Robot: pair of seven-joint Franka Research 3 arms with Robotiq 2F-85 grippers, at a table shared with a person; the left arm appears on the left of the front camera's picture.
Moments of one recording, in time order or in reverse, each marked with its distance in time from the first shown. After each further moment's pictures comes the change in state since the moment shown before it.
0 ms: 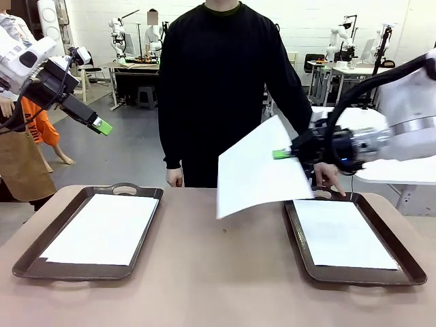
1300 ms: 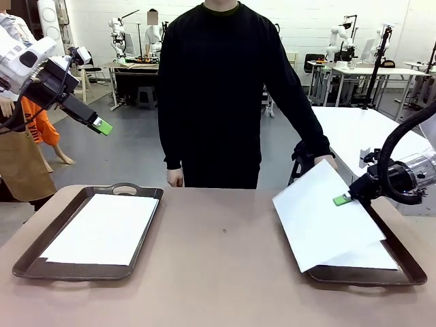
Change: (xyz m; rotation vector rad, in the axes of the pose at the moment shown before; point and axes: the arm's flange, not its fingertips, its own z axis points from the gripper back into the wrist) left arm 0.000 0.000 0.000 0.000 0.000 0.000; right arm -0.045 -0.108 0.150 -0.325 0.117 -0.067
